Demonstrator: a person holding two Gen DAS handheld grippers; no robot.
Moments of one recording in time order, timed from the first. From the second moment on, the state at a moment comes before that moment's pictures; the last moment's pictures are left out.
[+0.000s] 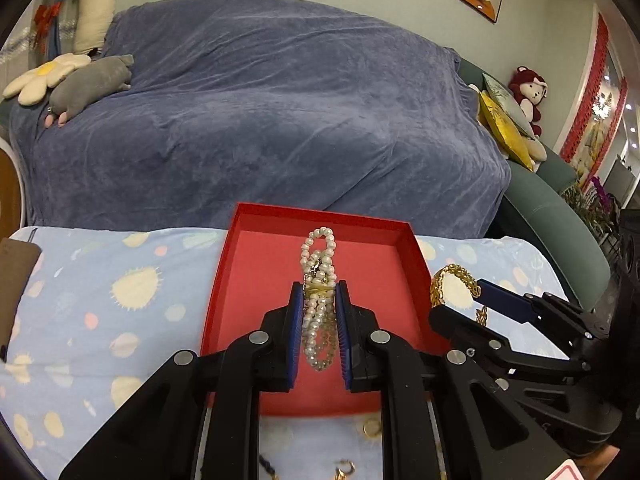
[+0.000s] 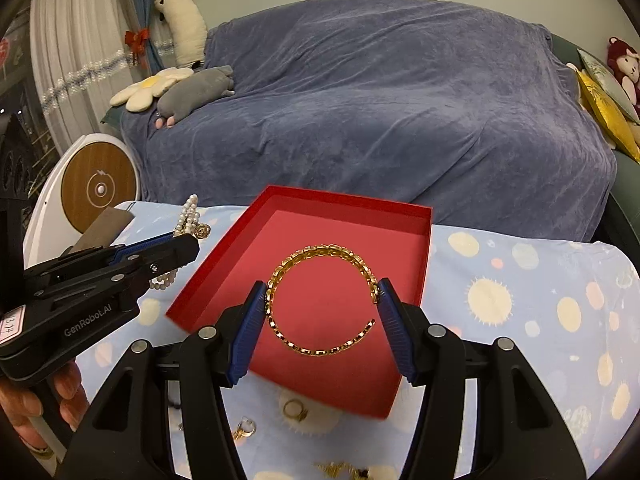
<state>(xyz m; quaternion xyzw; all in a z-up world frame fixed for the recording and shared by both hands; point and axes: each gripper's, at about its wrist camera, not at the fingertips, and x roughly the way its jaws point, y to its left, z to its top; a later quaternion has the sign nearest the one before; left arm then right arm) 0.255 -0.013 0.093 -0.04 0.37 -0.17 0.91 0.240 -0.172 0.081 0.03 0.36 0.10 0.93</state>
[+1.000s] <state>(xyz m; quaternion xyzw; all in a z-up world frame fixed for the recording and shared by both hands) 0.223 0.036 0.050 -0.01 0.42 -0.10 0.90 0.163 -0.175 0.061 0.04 0.40 0.15 0.90</state>
